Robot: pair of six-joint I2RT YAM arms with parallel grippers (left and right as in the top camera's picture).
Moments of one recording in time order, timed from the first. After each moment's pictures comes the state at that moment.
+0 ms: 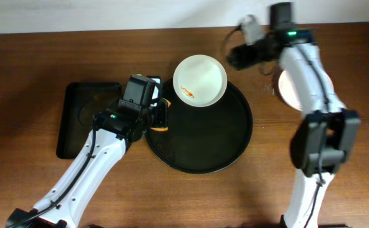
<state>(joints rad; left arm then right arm) -0.40 1.47 1.13 -0.60 0.05 -0.29 0.08 2.17 1.97 -0.80 -0.36 -0.34</state>
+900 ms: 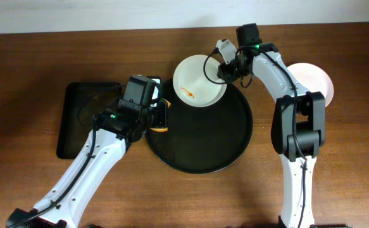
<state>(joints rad) -0.40 1.47 1.13 -0.61 0.05 -0.29 0.14 2.39 1.97 -0.74 -0.33 -0.36</state>
